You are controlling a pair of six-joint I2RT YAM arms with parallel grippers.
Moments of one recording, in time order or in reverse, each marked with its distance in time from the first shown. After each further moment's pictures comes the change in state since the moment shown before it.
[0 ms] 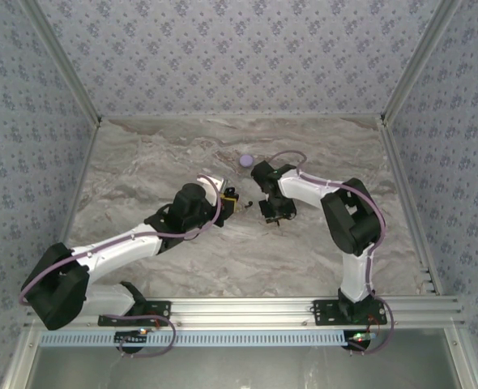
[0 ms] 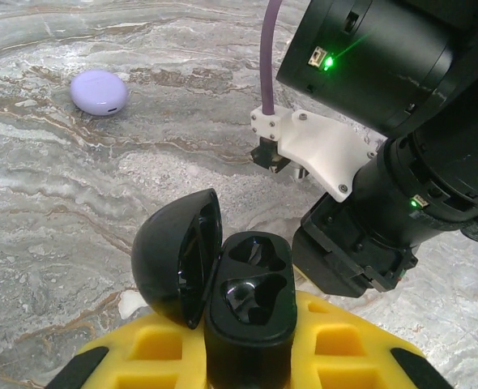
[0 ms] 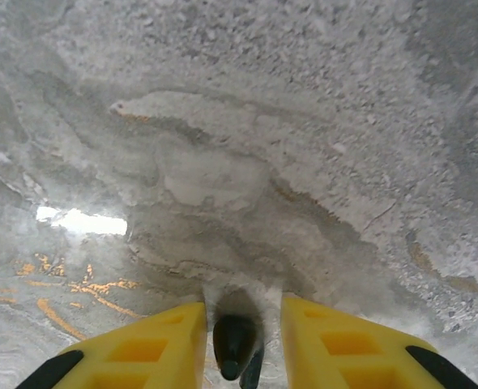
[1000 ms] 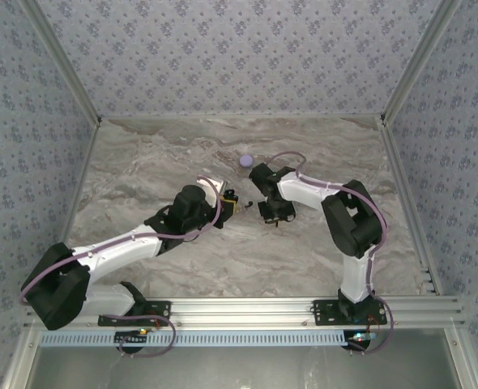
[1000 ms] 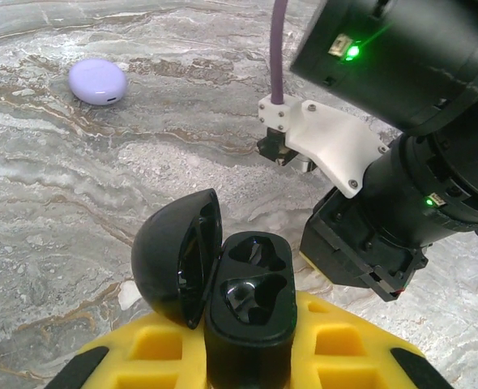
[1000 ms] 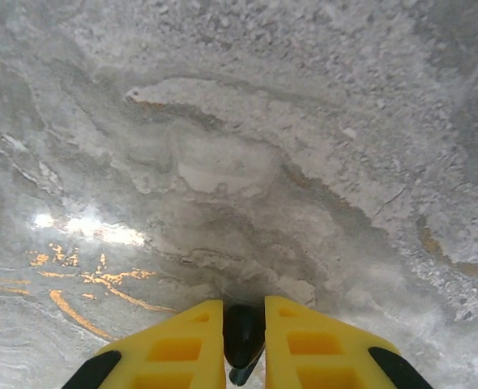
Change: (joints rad) left arm 0.000 0.000 -0.023 0.018 0.008 -0.002; right arm 0.010 -0.039 -0.048 0.050 0.015 0.034
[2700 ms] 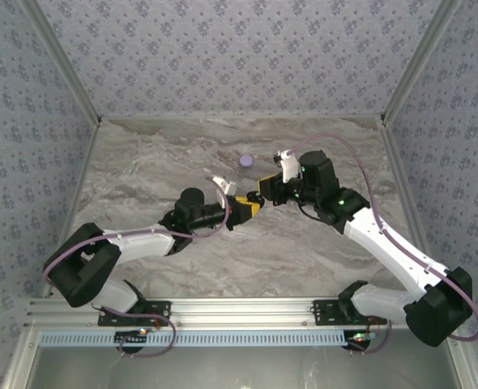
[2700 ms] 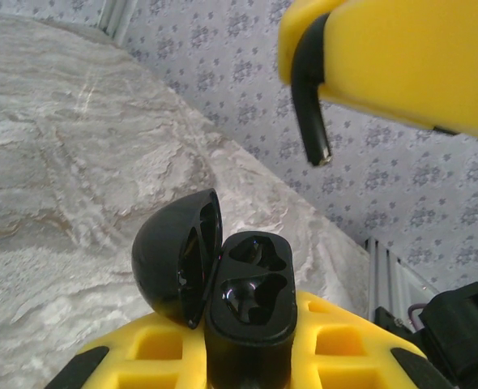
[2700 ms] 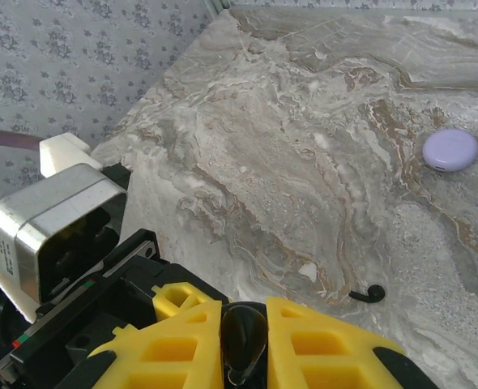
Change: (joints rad) left arm 0.000 0.192 -0.061 0.616 0.436 -0.193; right arm -0.034 -0.745 -0.269 0.525 -0.414 -0.116
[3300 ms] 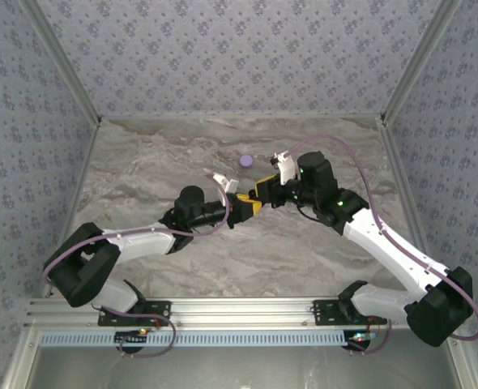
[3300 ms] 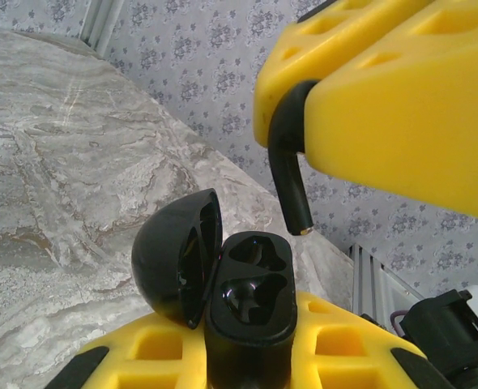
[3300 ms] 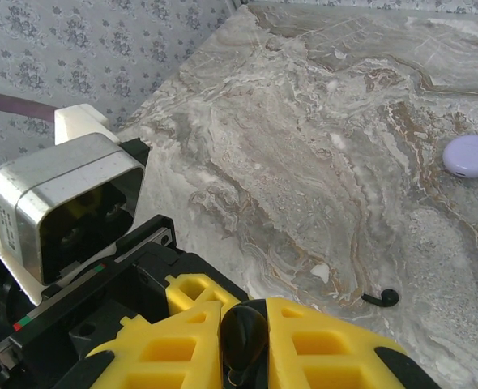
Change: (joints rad) left arm 0.000 0.000 0.024 0.008 0.022 -0.017; right arm 0.021 -0.001 0.000 0.002 -0.016 -0.023
